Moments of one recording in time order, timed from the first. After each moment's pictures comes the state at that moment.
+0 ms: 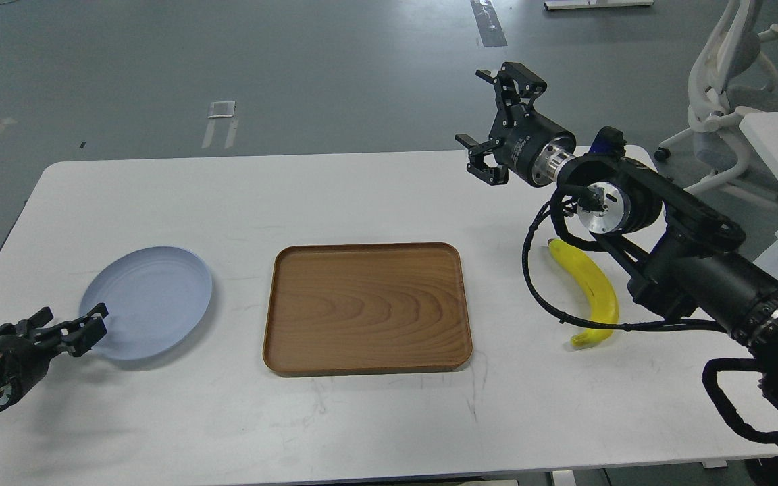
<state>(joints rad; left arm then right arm) -0.53 0.76 0.06 -0.79 1.11 0.49 -0.39 0.89 -0.22 0.68 0.85 -0.18 0.10 0.00</state>
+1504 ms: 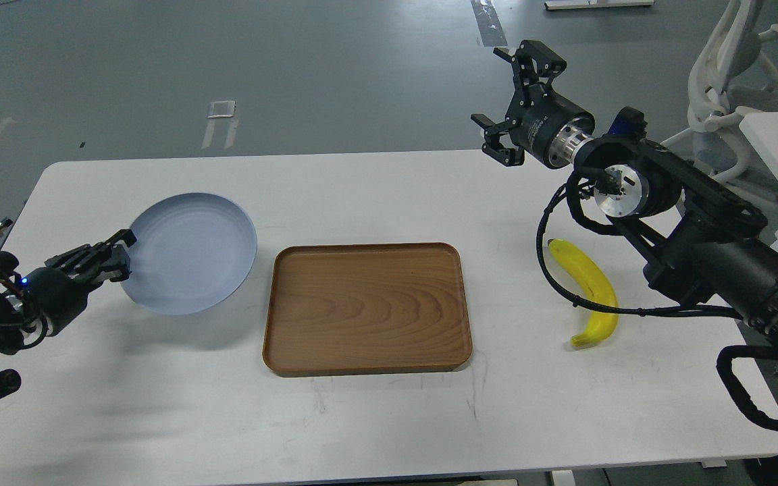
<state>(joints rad) -0.75 0.77 0.05 -0.95 1.11 0.49 -0.49 0.94 -0.27 0.69 0.85 -0.18 0.09 0.01</state>
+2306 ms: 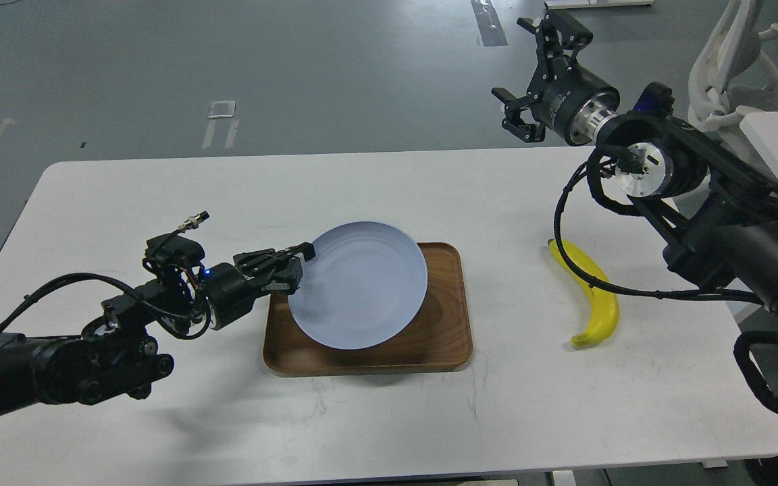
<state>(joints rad) -0.84 0.43 0.12 -0.96 1.23 0.39 -0.47 0.96 -0.31 0.70 0.85 -0.18 0.09 0.01</state>
